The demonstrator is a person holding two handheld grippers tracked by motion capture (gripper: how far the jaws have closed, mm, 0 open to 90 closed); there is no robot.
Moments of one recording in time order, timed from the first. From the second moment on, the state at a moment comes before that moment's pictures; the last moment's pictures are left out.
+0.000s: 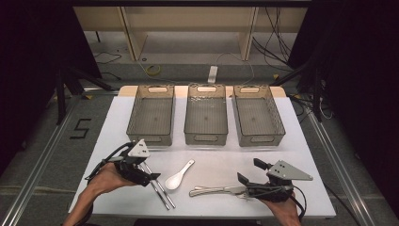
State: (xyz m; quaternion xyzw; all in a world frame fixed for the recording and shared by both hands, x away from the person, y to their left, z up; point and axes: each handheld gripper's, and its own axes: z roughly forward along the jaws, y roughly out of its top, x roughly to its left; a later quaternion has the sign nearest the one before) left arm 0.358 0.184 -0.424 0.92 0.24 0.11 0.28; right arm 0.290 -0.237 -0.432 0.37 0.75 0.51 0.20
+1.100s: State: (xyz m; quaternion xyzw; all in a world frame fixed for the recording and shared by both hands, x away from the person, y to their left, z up) left arm 0.371 0.176 -0.461 0.98 0.10 0.04 0.15; right arm 0.292 -0.233 -0.435 0.35 0.77 0.49 0.20
